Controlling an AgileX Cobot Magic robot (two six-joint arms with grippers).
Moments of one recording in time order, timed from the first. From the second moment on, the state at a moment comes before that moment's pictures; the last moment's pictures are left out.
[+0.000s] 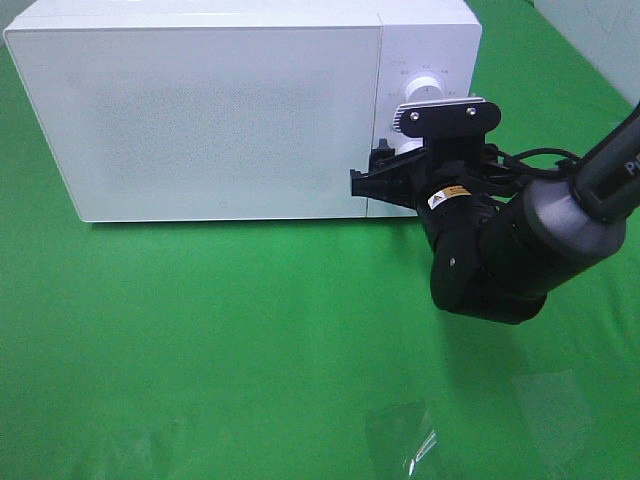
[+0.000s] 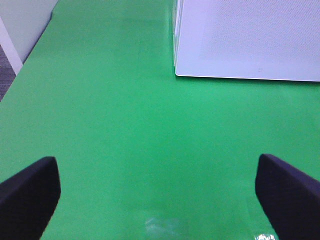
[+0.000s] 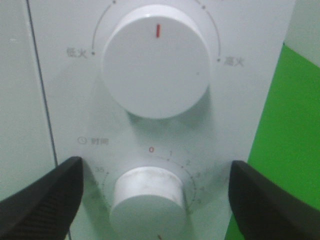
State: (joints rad) left arm 0.07 0.00 -0.52 -0.09 1.08 0.05; right arm 0.63 2.09 -0.81 0.67 -1.21 -0.29
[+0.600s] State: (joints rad) left arm 0.07 0.00 -0.52 -0.09 1.08 0.05; right arm 0.62 2.11 -0.81 0.66 -1.21 -0.28
